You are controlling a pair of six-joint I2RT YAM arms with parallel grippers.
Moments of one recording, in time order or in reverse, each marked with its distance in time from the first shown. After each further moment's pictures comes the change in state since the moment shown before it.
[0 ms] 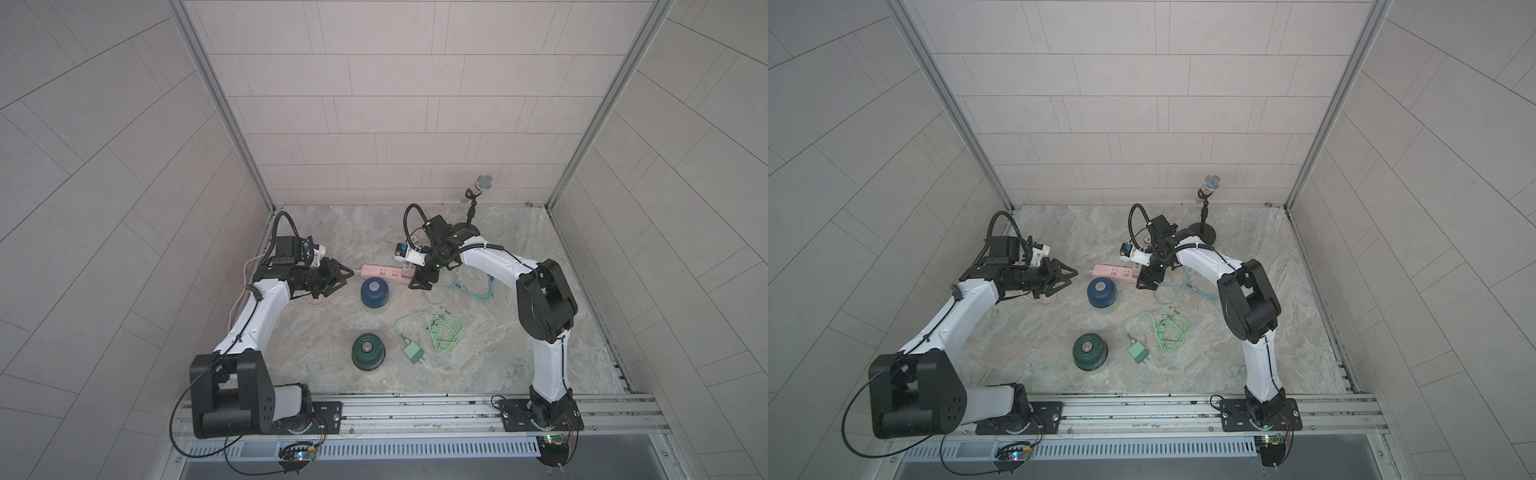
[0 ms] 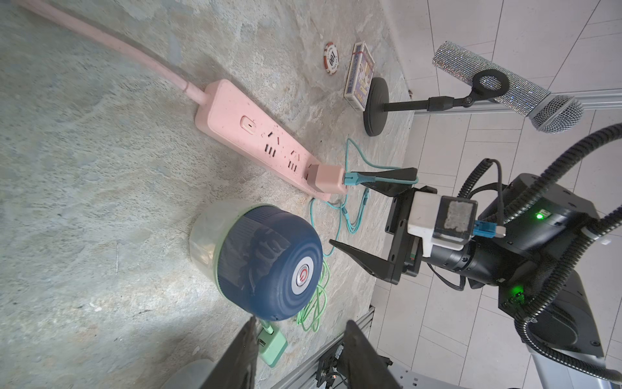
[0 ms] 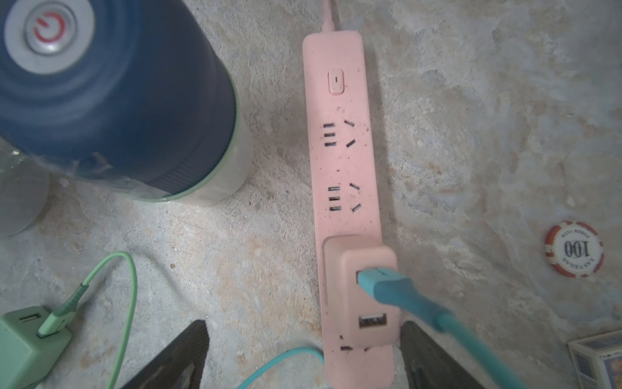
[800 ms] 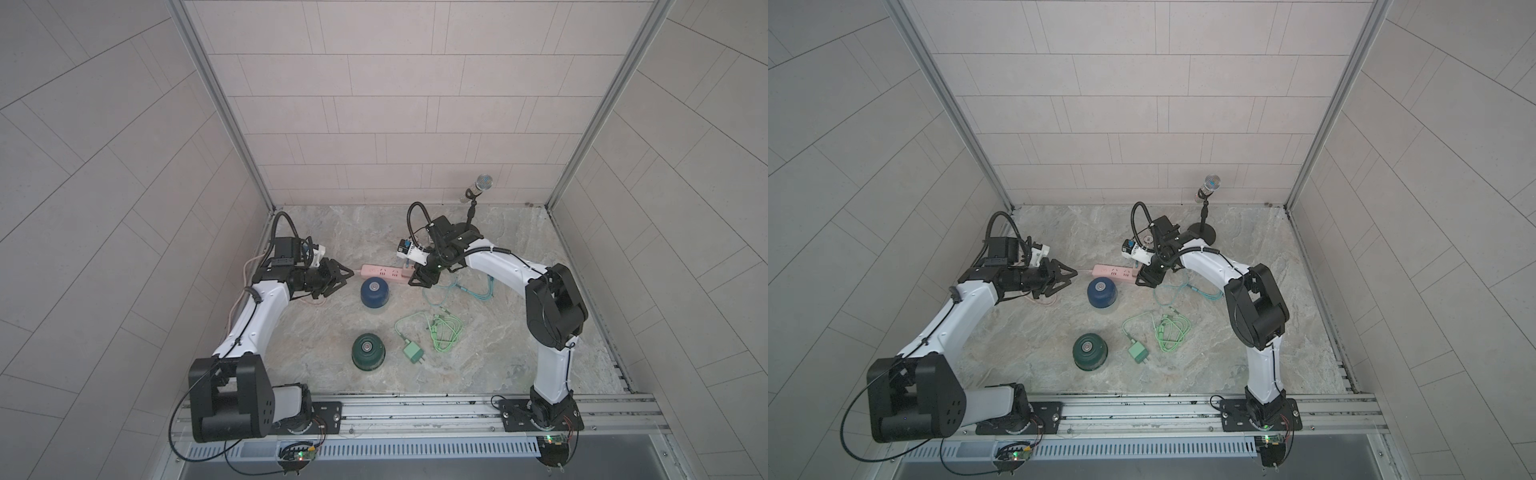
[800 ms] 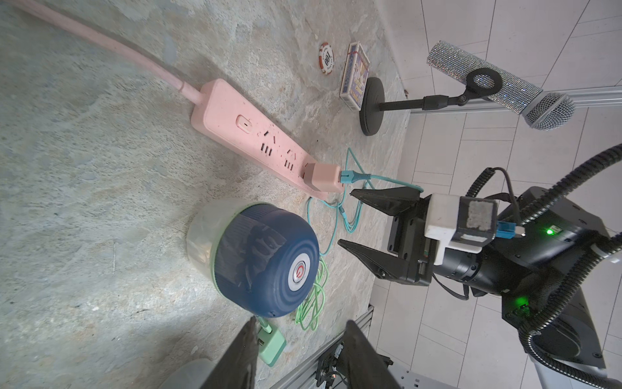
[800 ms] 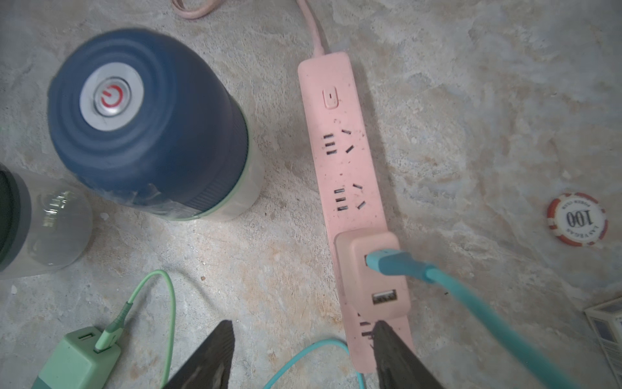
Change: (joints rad) left arm 0.003 -0.017 -0.009 0.003 0.008 0.000; right arm 0.008 -0.061 -0.057 0.047 -0.032 0.156
